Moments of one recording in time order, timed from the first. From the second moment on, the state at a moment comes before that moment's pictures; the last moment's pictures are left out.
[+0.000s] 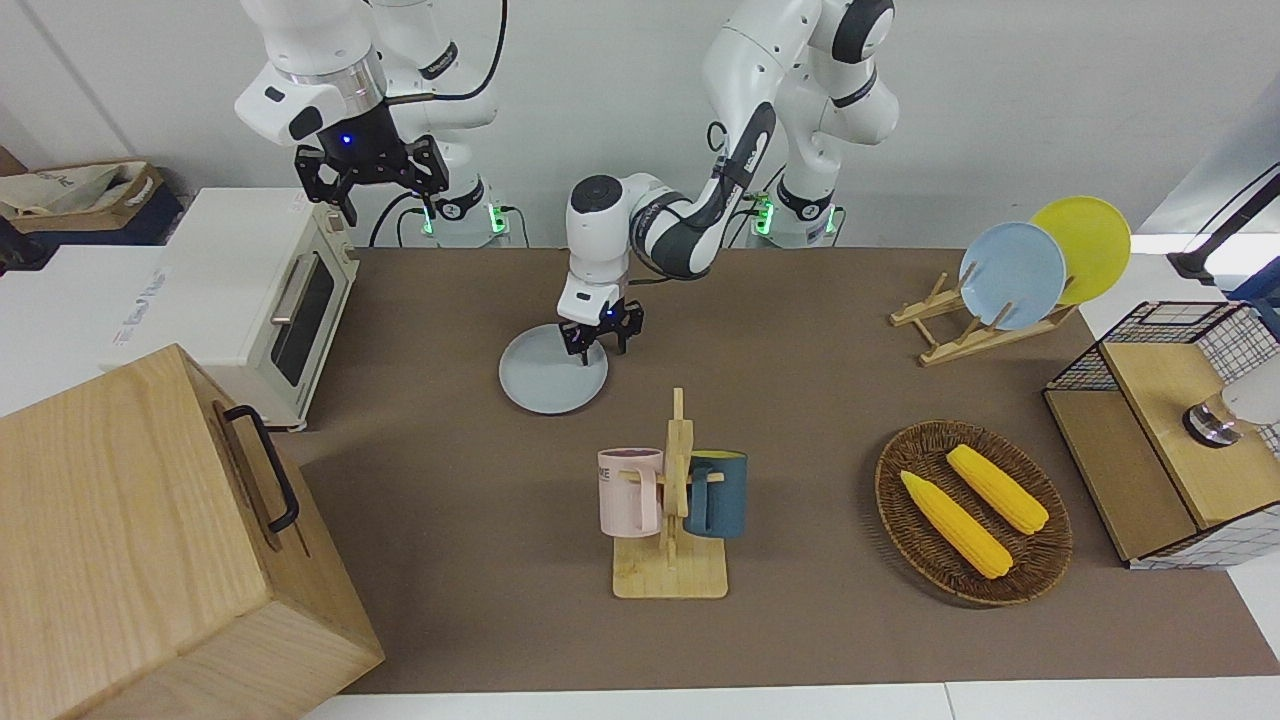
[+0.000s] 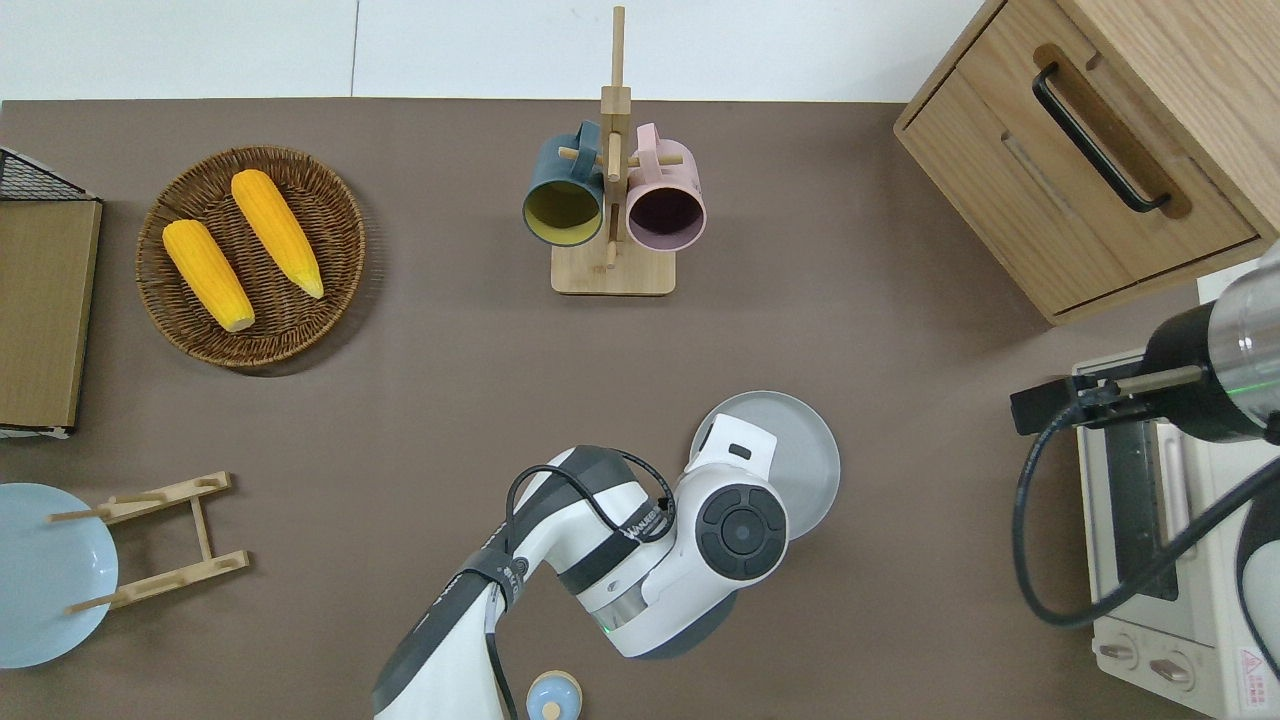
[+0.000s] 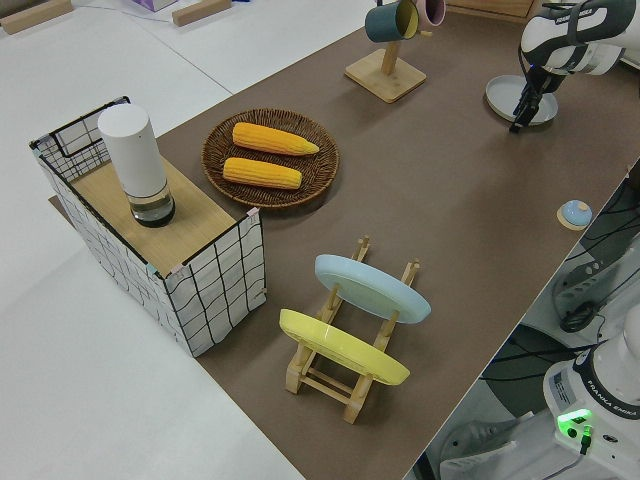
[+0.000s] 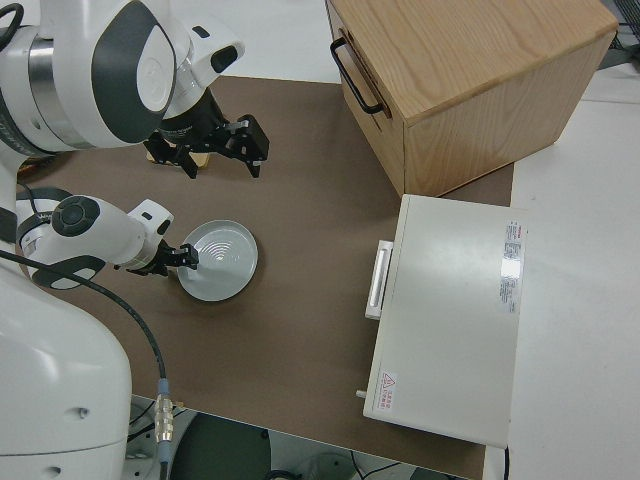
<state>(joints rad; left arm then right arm) -0.61 0.40 -0.25 -1.91 0.18 2.34 -1.29 0.02 -0.01 0.12 -1.48 0.00 1.39 0.03</state>
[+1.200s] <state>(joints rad) -0.30 0.26 -0.22 -1.48 0.19 1.65 -0.59 0.02 -0.01 0.12 -1.48 0.00 1.39 0.03</state>
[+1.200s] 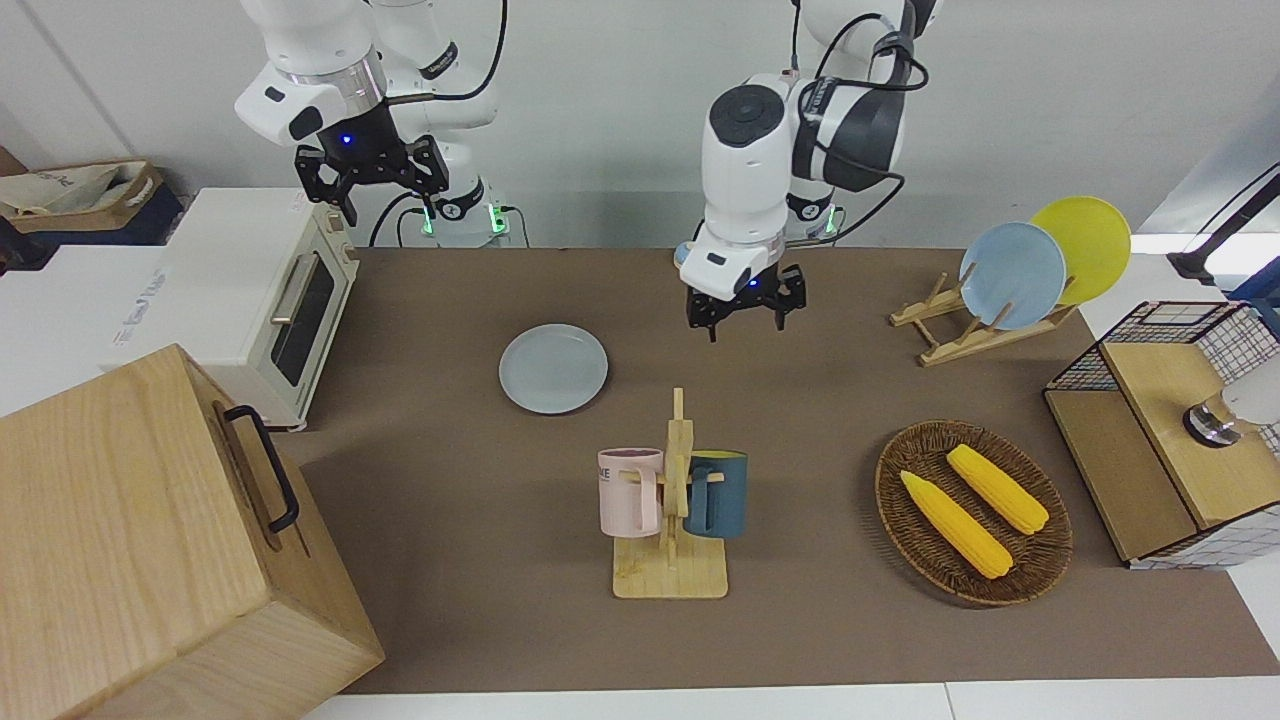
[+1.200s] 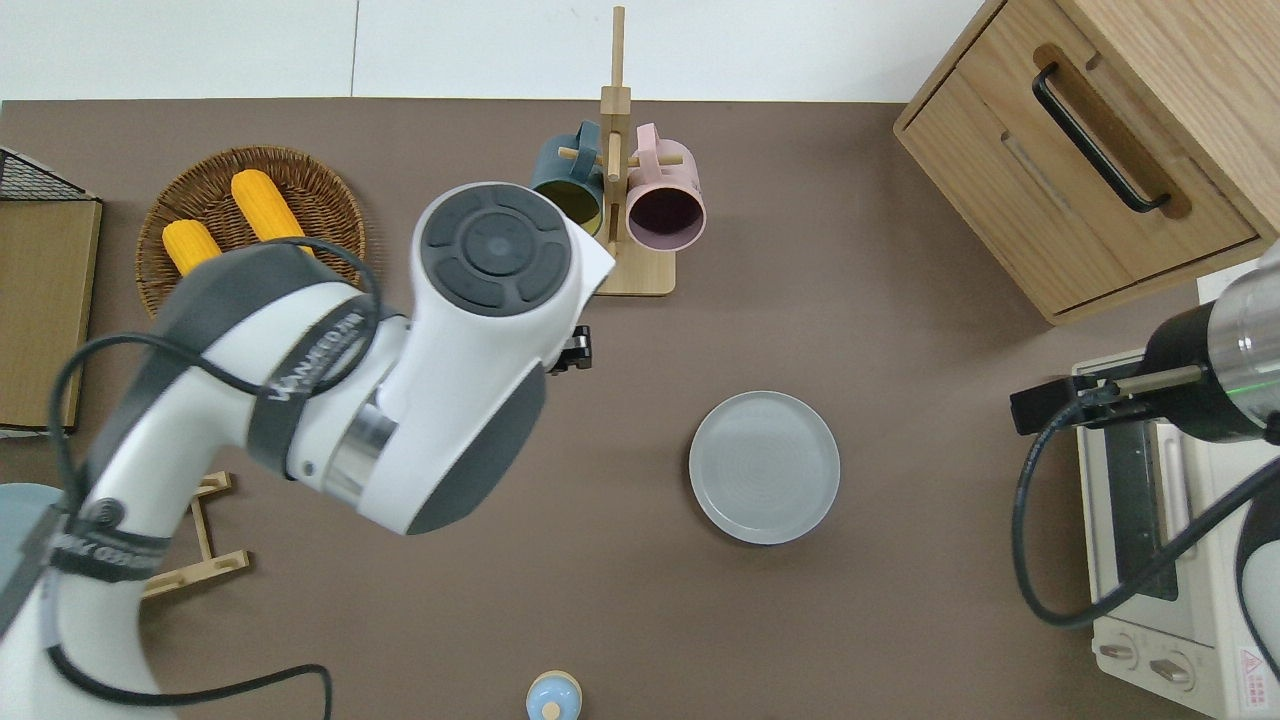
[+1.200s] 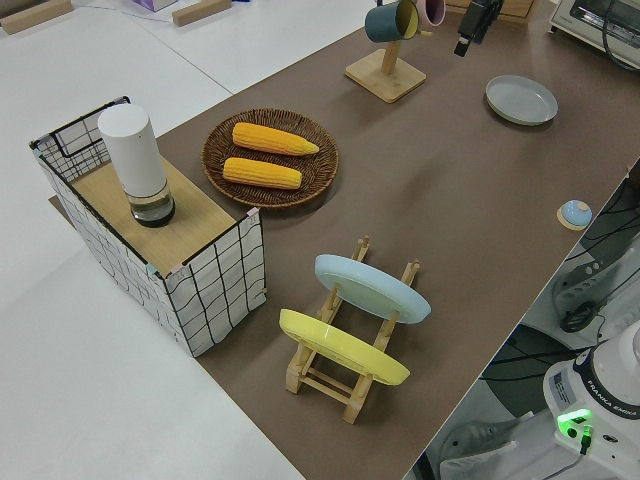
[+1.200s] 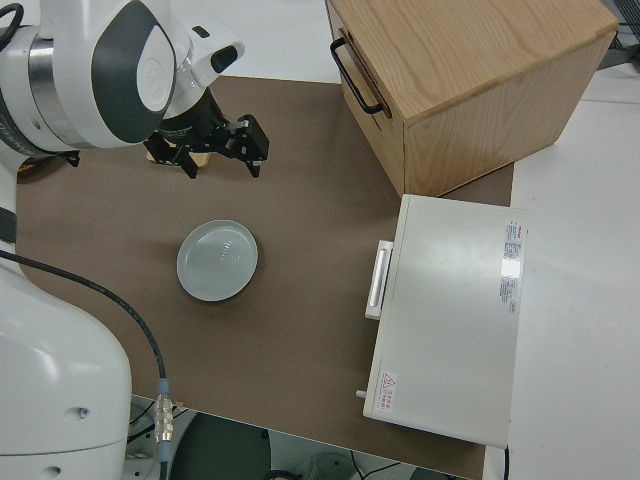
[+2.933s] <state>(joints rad) 0.02 -0.28 -0.13 -1.90 -0.01 1.58 -0.17 0.02 -0.01 0.12 -1.48 0.00 1.39 0.03</state>
